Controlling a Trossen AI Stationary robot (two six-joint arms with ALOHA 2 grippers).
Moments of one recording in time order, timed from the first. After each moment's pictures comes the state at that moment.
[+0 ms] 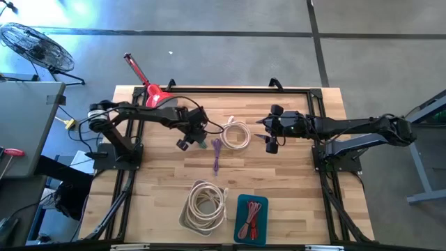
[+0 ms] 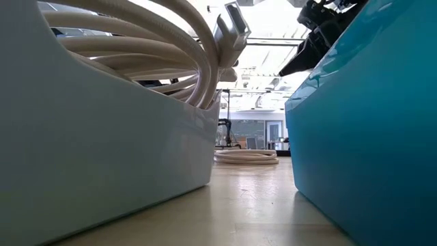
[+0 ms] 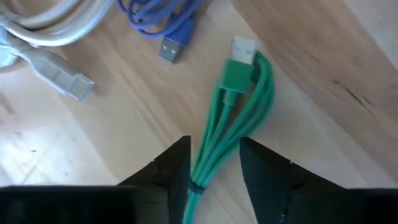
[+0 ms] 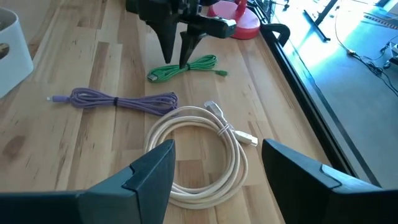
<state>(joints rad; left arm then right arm) 0.33 1.63 0.90 -0.43 0.08 1.00 -0.14 1.07 0.66 -0.11 0.15 -0.19</state>
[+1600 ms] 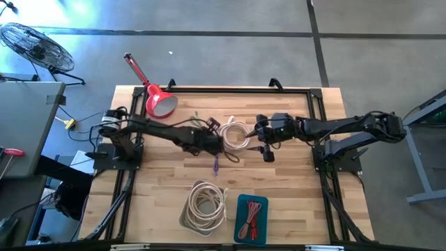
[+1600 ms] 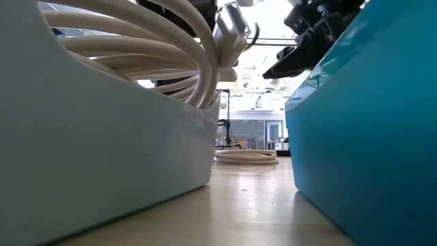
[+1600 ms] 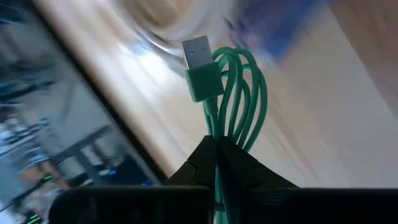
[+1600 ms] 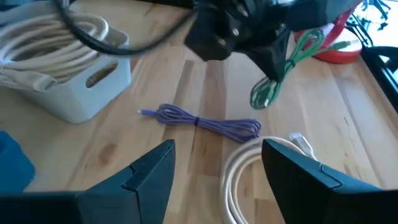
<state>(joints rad) -0.03 1.77 1.21 -0.68 -0.68 0.76 -0.14 1.23 0.66 0.07 -0.19 -0.21</state>
